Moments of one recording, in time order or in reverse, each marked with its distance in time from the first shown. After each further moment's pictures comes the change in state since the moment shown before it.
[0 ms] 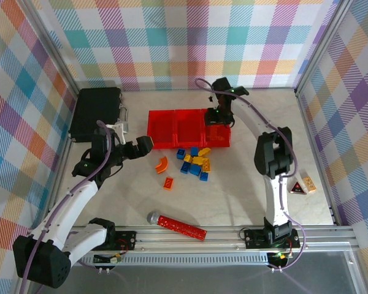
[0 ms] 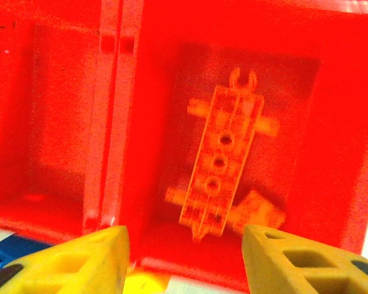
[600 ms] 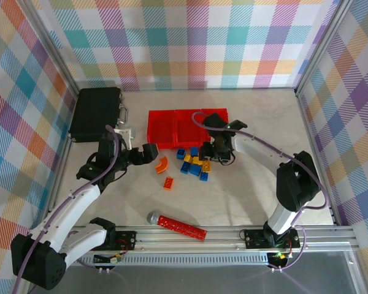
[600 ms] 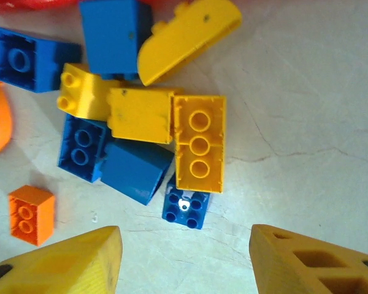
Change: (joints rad) left arm -0.092 -0.032 -0.051 -0.008 -0.068 0.031; right arm 0.233 -0.426 -0.631 0.112 0.012 0.406
